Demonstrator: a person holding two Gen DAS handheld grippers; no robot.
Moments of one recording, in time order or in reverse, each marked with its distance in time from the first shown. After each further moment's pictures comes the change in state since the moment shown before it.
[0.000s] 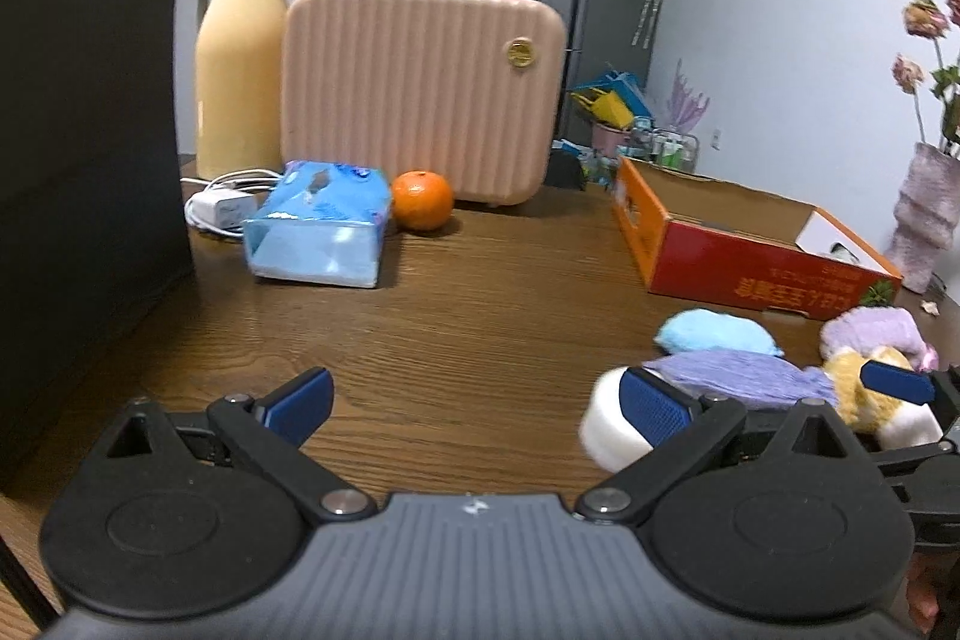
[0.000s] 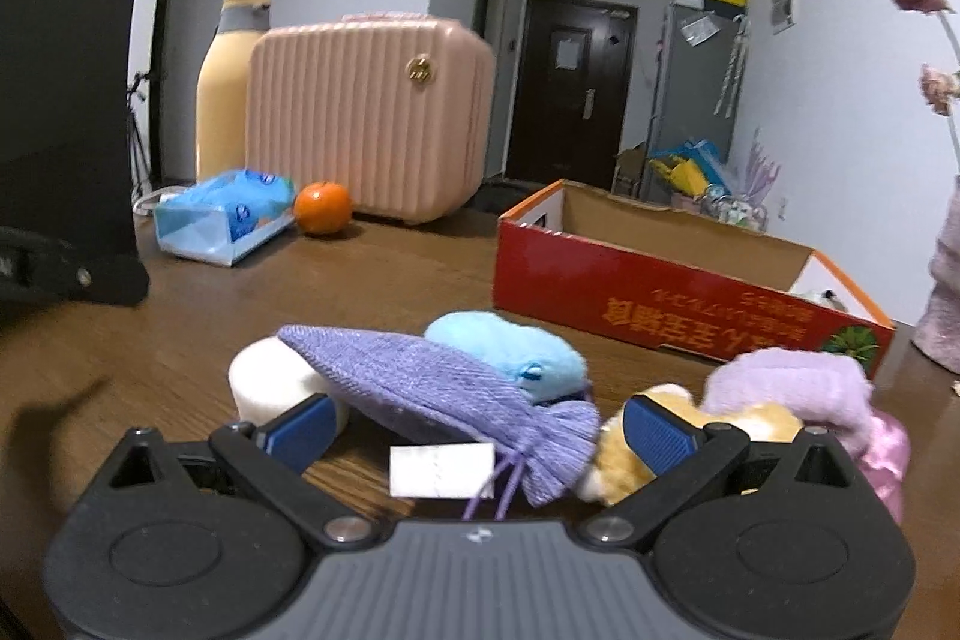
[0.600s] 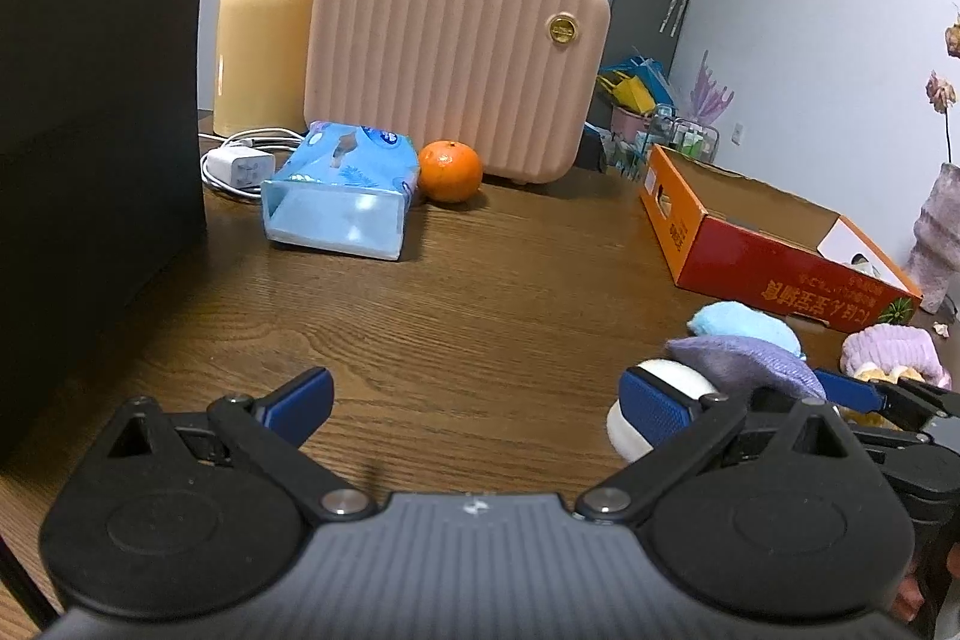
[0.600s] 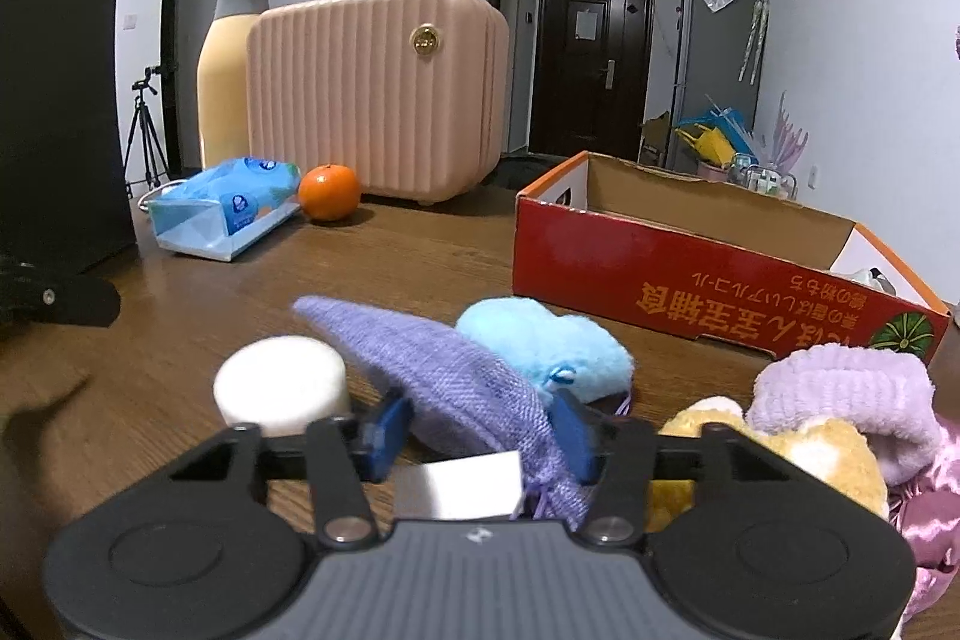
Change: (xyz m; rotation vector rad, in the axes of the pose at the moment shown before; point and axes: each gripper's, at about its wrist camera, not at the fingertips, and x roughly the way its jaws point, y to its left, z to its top) left arm 0.015 0.013 0.004 -0.071 0.057 0.010; right arm 0.031 -0.009 0.007 0.039 0.040 0.058
